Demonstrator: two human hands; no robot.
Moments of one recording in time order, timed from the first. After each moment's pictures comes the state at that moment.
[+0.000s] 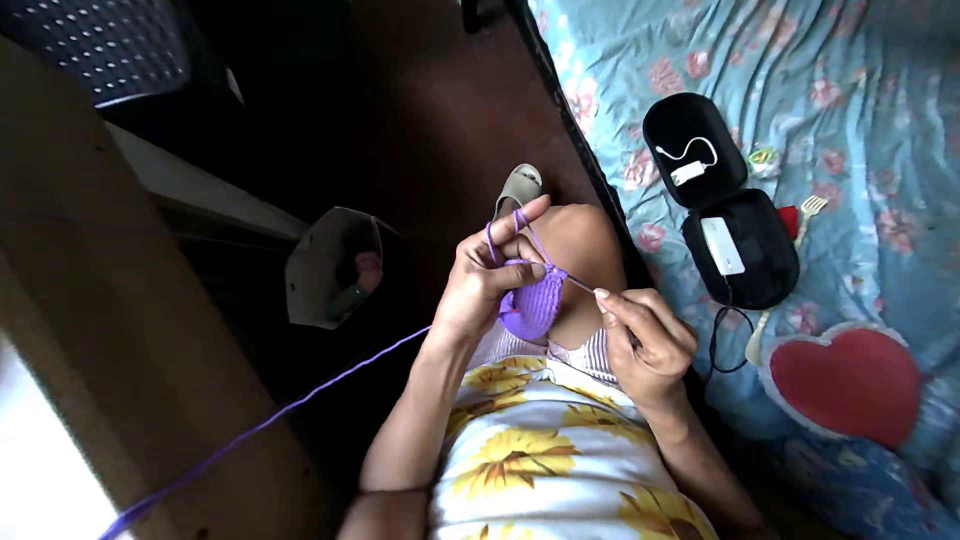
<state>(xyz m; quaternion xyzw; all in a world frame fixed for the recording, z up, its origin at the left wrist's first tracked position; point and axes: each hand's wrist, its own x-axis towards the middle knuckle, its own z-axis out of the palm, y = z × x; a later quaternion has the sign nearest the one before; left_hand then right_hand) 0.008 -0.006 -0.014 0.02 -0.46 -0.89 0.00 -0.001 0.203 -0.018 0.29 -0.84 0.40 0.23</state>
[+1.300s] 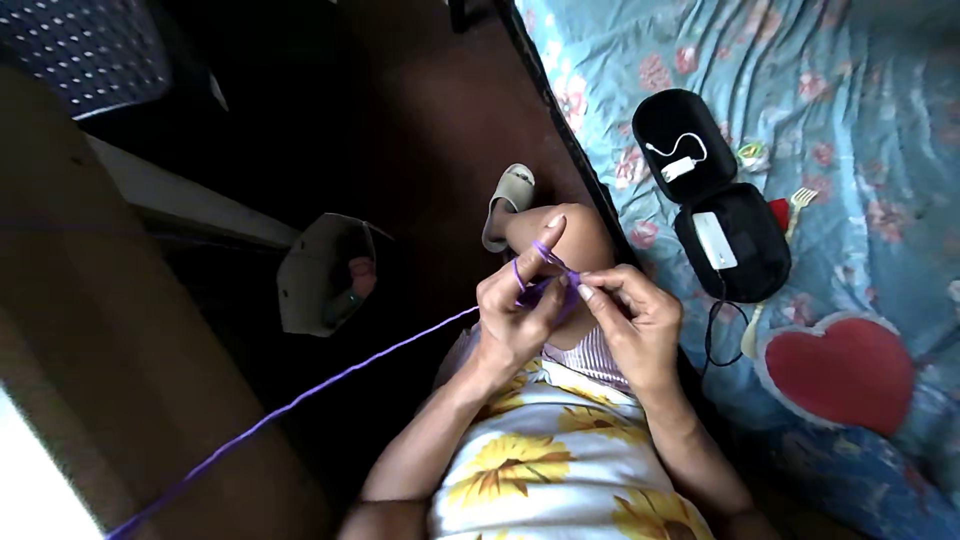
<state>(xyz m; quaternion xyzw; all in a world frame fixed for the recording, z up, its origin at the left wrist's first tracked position) 0.012 0.044 -0.031 -0.05 -0.66 -0.70 0.26 -0.009 0.192 0.005 0.17 -0.80 0.57 0.01</state>
